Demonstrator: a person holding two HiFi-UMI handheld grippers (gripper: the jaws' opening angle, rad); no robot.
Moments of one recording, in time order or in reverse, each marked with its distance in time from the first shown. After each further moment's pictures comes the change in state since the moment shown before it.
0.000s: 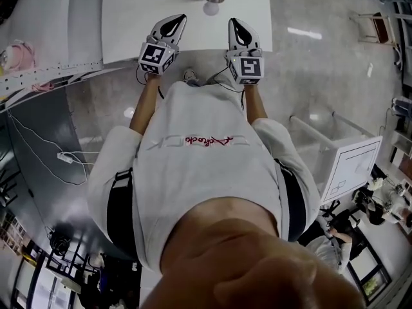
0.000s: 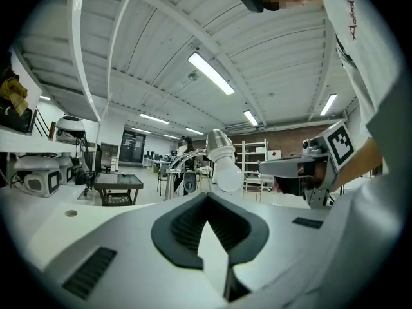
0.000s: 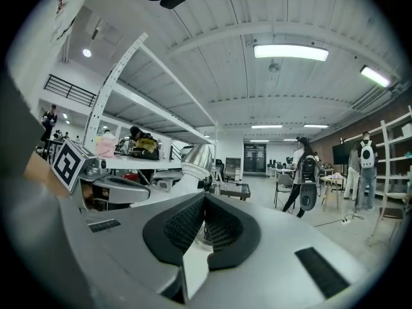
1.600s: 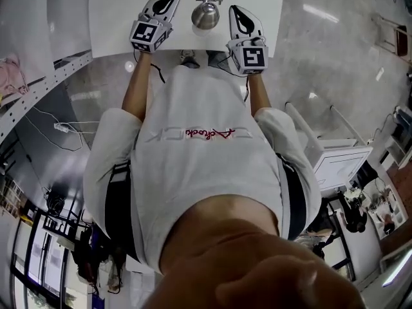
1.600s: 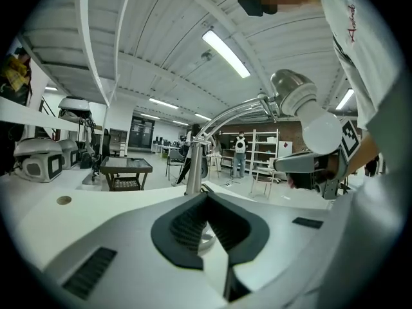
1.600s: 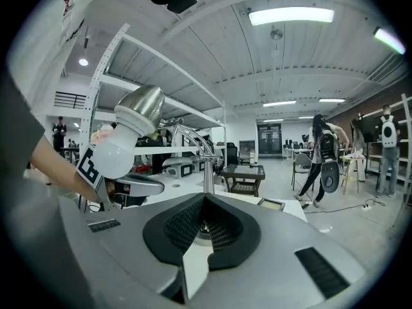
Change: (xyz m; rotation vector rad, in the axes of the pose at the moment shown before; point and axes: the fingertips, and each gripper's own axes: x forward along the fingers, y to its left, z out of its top) left arm 0.088 0.079 -0.049 -0.058 0.124 0.068; right arm 0.084 -0.050 -0.060 0.067 0.136 0.161
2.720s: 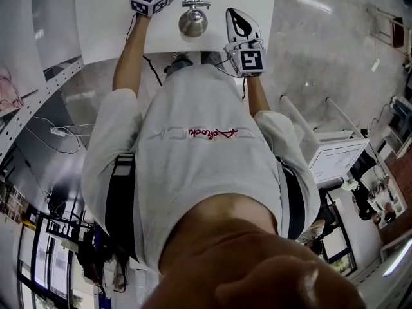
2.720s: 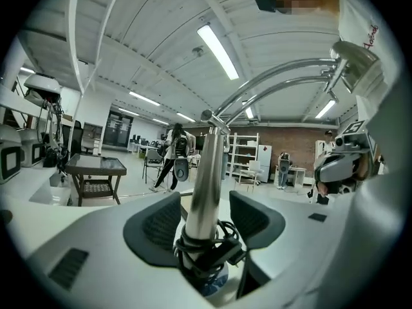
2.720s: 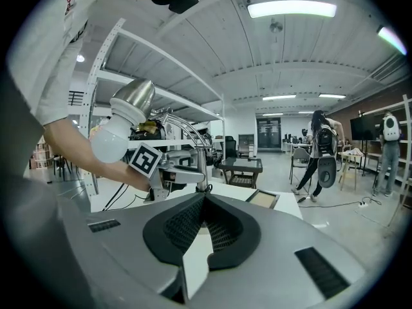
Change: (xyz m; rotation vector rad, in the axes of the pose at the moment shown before) left arm 0.119 0.018 0.018 0.011 -0.011 -0.213; right arm -0.012 -0.017 -0.018 0.006 0.061 -0.007
